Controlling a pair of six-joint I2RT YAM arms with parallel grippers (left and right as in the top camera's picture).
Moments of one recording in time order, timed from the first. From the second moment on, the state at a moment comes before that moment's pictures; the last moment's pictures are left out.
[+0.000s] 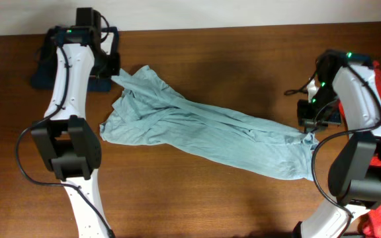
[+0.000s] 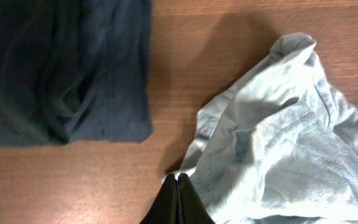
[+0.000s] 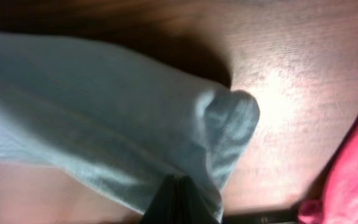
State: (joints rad) left arm 0.01 2.31 2.23 -1.20 0.01 0.05; right arm -0.18 1.93 1.59 -1.45 0.02 0.02
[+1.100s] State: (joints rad) left arm 0.02 2.31 2.08 -1.20 -0.01 -0.08; right arm -0.32 1.93 1.24 -1.24 0.06 0.23
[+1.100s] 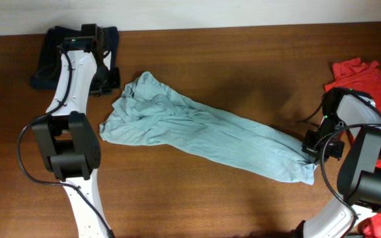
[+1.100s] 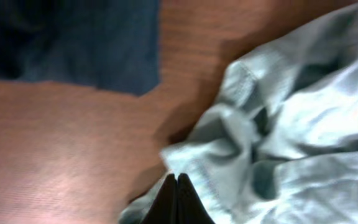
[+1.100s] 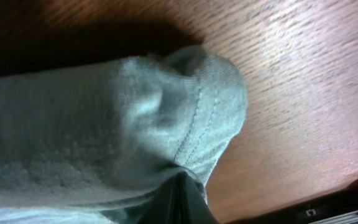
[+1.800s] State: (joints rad) left arm -0.10 2.31 2.11 -1.14 0.24 -0.08; right arm -0.19 1.93 1.50 -1.30 -0.21 0.05
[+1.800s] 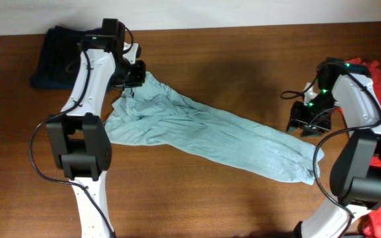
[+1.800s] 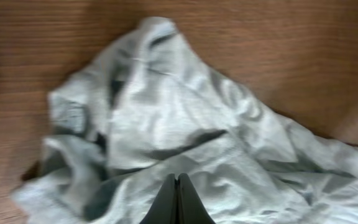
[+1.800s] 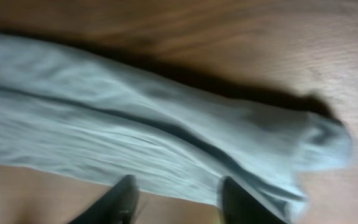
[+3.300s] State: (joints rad) left arm -0.15 2.45 2.07 -1.12 0.12 -0.05; right arm -0.16 1.99 1.29 -0.73 -0.06 0.10
